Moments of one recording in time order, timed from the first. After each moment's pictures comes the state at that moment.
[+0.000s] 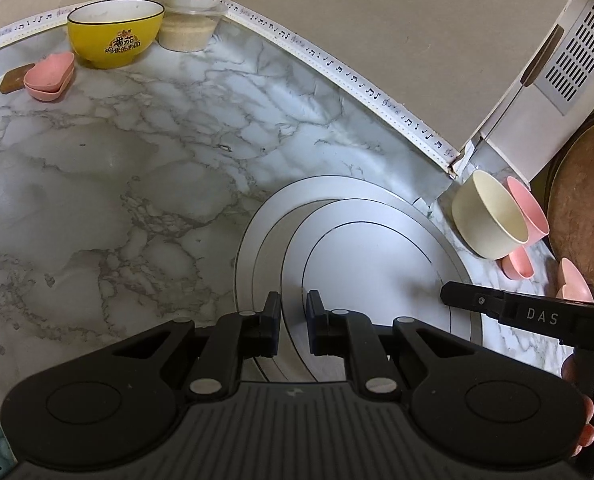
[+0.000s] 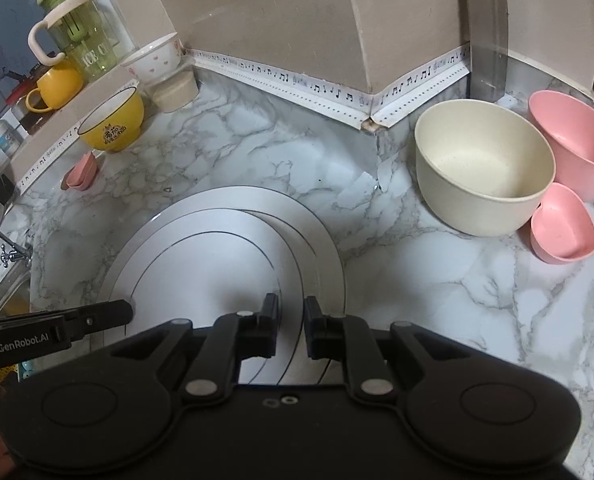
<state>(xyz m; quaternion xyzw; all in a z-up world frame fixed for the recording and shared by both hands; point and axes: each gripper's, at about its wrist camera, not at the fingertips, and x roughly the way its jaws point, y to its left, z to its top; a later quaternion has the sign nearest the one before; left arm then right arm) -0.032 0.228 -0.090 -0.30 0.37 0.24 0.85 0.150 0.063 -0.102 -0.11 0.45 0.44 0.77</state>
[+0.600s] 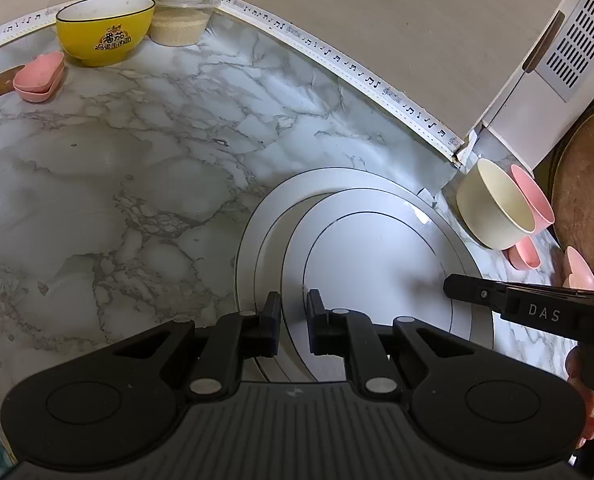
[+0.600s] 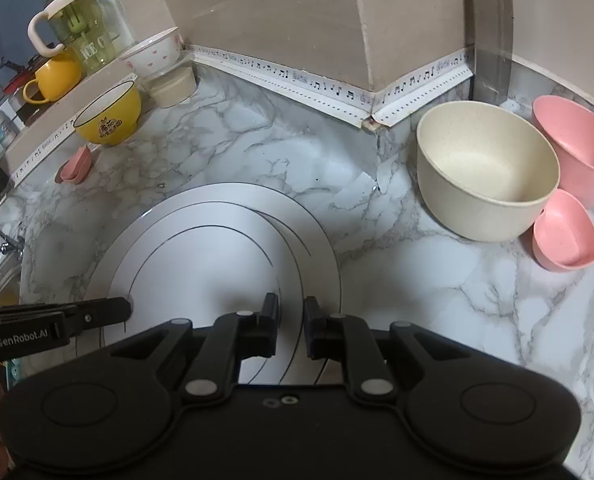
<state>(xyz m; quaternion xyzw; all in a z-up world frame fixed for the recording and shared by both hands) -0.025 0.232 -0.096 -0.29 0.38 0.23 0.85 0.147 0.068 -0.105 -0.13 0.44 0.44 0.77</state>
